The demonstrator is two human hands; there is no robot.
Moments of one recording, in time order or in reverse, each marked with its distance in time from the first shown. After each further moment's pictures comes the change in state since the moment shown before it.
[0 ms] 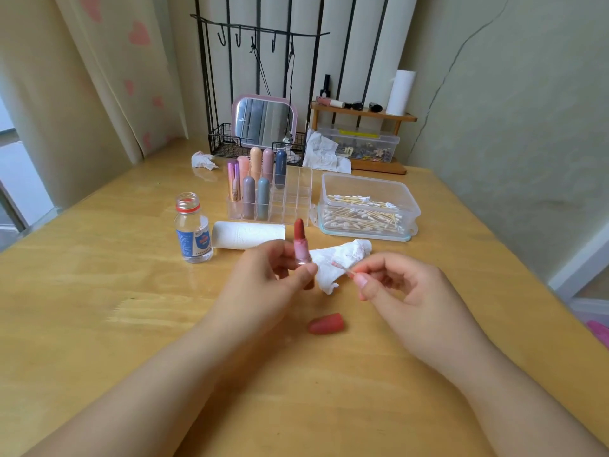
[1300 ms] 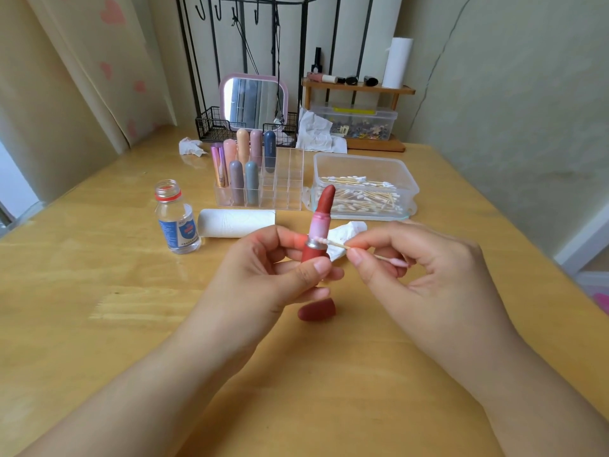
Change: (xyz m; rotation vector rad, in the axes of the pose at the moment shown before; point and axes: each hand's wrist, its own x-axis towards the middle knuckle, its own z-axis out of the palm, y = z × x) left_hand -0.028 0.041 0.004 -0.660 -0.167 -0.099; right_hand -0.003 -0.011 -0.006 -0.241 0.231 -0.420
